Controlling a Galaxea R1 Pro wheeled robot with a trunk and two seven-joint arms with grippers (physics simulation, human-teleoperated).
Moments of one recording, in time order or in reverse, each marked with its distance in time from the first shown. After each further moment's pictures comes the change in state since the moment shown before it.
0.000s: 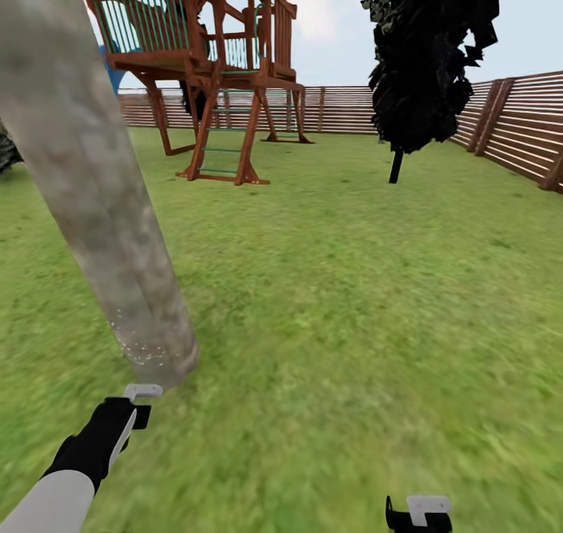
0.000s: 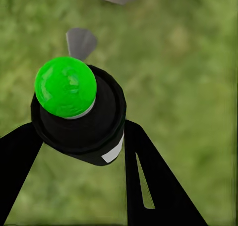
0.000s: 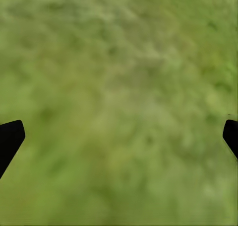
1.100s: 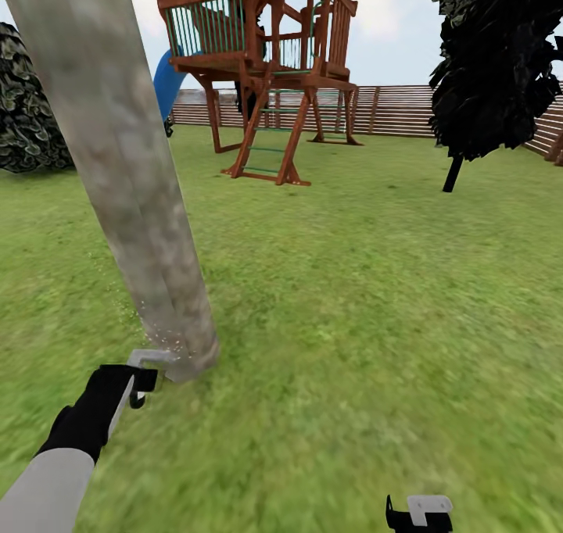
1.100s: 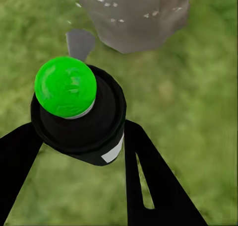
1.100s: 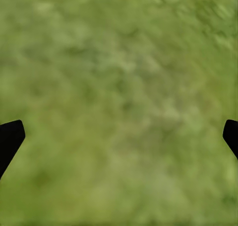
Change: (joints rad) left arm -0.048 0.008 -0.011 -0.193 -0.015 0.094 -0.158; right arm 0.000 0.000 0.000 -0.001 0.000 0.000 -0.001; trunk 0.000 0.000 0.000
